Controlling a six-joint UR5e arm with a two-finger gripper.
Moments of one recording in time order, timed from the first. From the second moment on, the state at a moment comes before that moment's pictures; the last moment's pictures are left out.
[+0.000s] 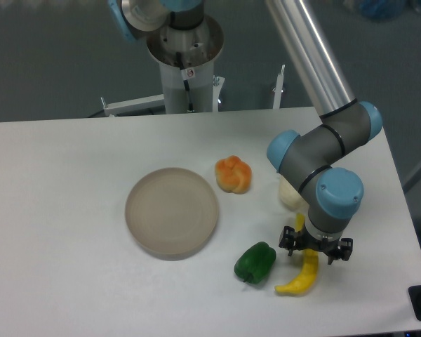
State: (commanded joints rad) arm 2.40 -2.30 -1.37 -0.94 1.55 0.83
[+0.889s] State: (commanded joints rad) arm 2.41 -2.26 -1.31 -0.94 1.55 0.89
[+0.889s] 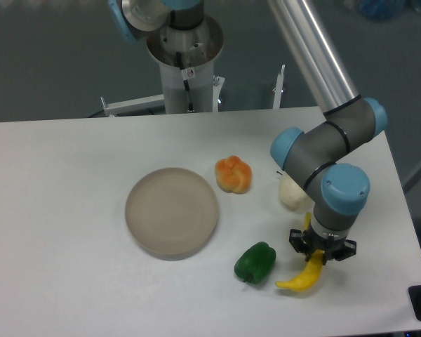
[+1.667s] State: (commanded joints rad) arm 2.38 -2.09 -1.32 -1.00 1.55 0.97
